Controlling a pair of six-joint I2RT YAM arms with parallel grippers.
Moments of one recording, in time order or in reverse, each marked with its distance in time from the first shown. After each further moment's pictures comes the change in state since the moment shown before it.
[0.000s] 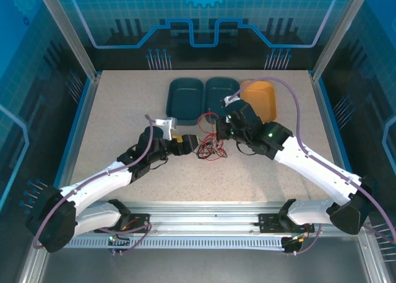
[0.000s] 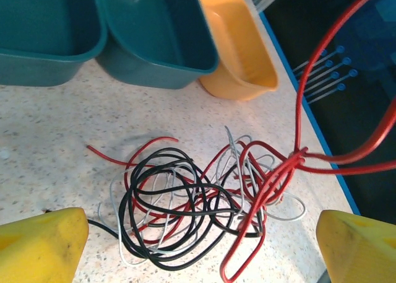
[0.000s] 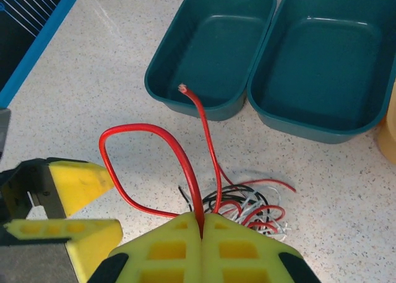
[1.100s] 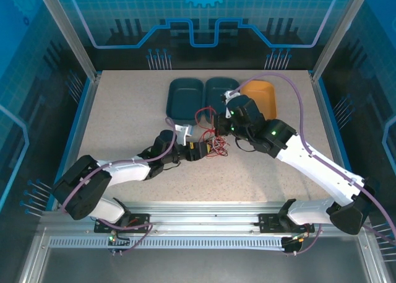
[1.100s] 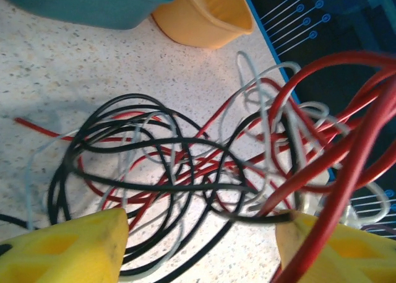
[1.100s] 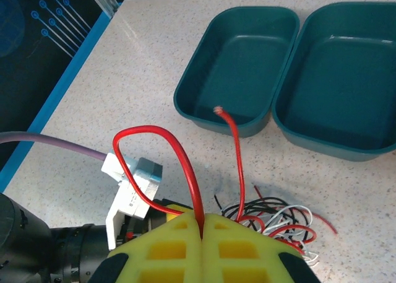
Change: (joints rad) left arm -0.057 0.339 -0.034 0.383 0.164 -0.030; right arm -0.006 0.000 0.043 0.021 -0.058 0.024
